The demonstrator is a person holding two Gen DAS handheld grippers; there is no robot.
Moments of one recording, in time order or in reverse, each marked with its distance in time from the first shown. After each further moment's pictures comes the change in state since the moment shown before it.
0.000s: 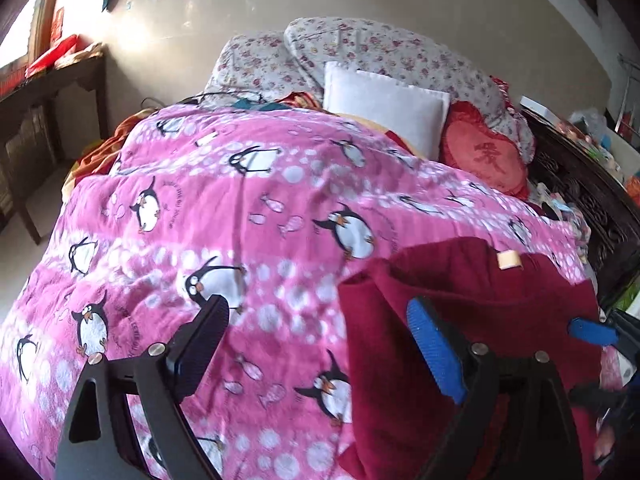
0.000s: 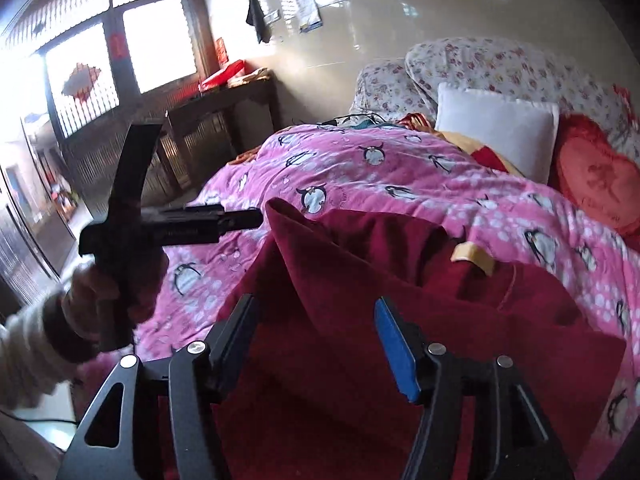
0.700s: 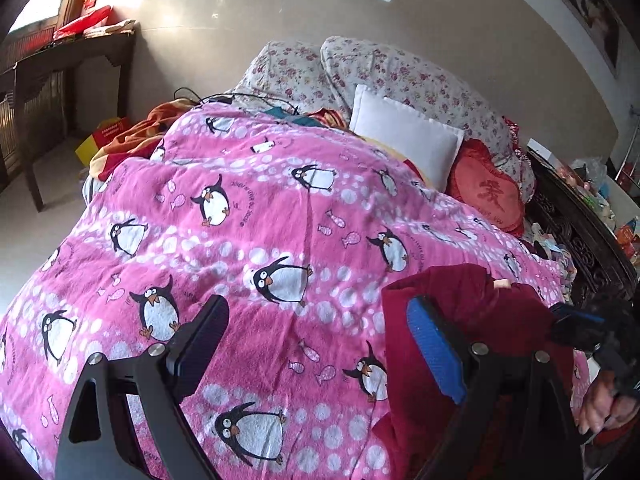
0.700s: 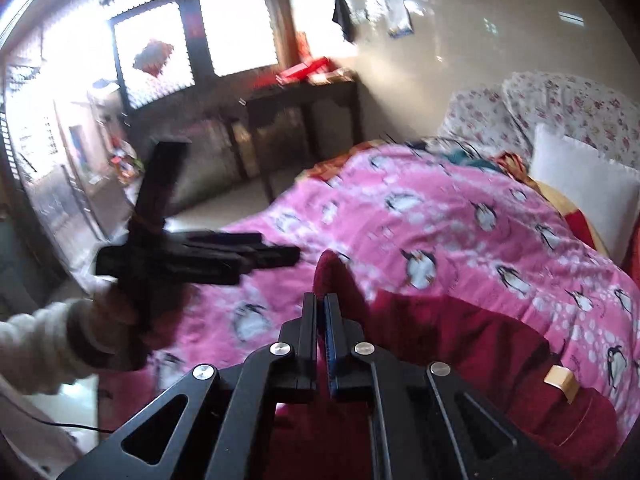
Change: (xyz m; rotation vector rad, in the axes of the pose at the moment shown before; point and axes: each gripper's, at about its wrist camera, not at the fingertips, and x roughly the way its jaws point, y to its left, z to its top) left arm -0.050 0.057 -0.003 -0.111 -0.053 -0.035; right arm 0.025 0.038 0.064 -0.104 -0.046 0.310
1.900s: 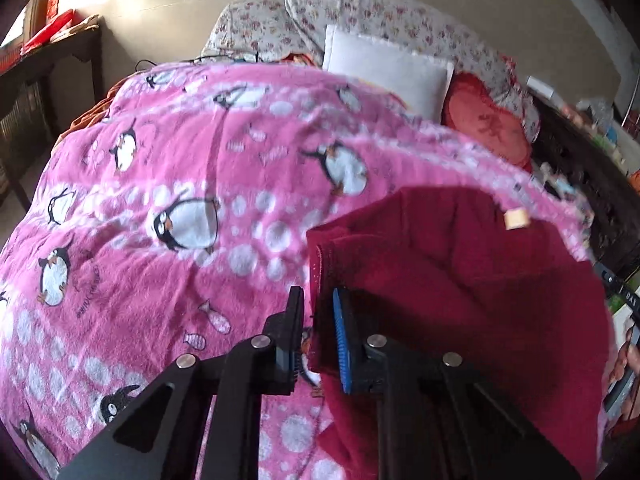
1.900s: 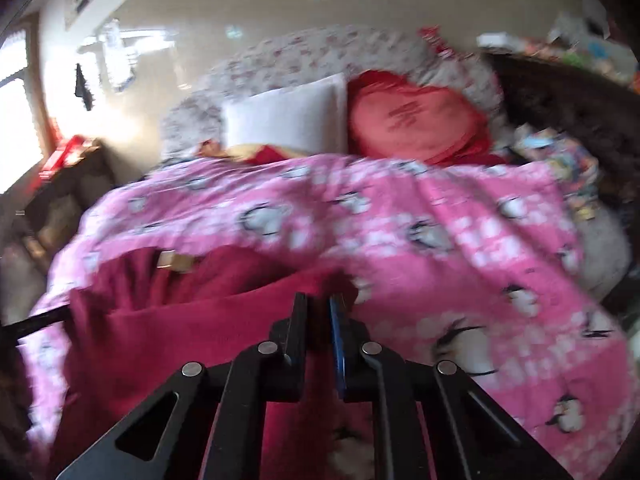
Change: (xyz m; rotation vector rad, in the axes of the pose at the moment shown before) left arm 0.081 -0.063 -0.045 0.118 0.183 0.060; right arm -0.155 -0.164 -0.159 0.549 -0.032 -0.869
